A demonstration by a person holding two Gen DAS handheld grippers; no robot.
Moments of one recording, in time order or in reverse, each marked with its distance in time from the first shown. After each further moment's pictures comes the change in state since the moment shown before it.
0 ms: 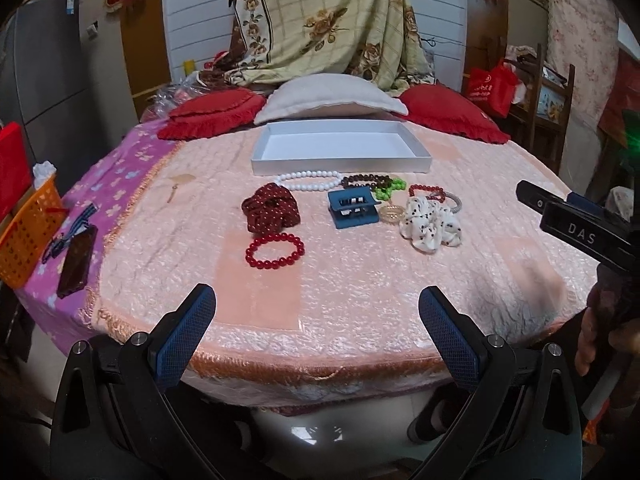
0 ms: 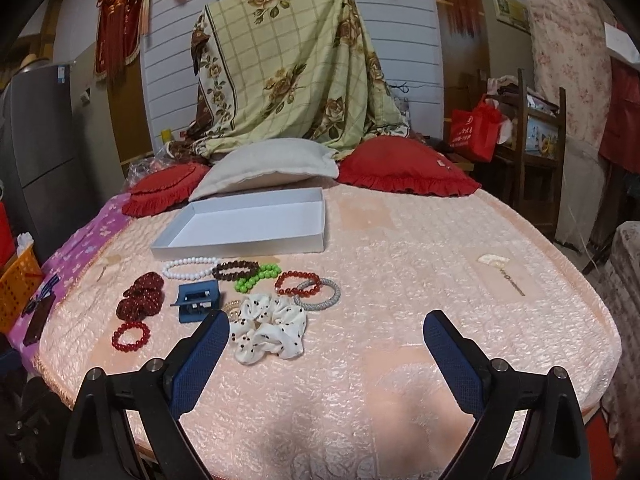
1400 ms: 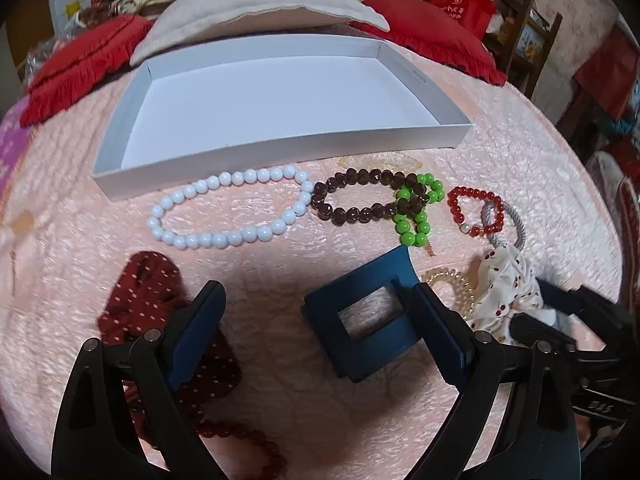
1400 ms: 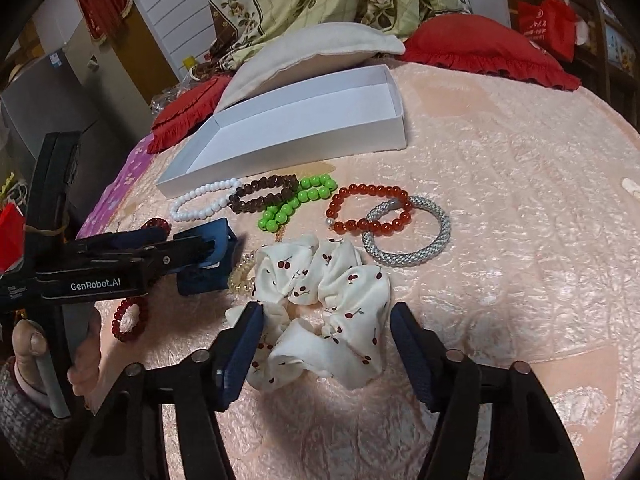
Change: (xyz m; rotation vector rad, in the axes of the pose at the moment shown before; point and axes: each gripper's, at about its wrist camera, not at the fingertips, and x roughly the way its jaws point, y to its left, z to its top) left arm 0.258 0.003 0.111 0.106 0.362 -0.292; right arm 0.164 0.018 -0.010 0.079 0.374 0.276
